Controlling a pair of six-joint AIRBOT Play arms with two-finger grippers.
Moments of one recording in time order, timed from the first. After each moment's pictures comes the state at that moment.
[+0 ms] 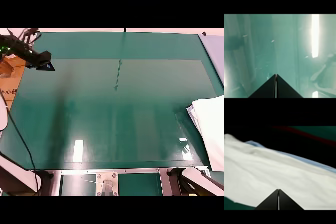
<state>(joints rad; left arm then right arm) 0.13 -1.83 2.09 1.11 -1.62 -1.42 -0.98 -1.09 1.32 -1.48 1.43 1.80</state>
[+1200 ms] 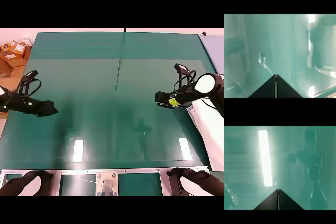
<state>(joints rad) 0.13 -1.00 0.90 1.07 -1.31 -1.28 0.13 -1.08 1.02 -1.40 1.19 1.85</state>
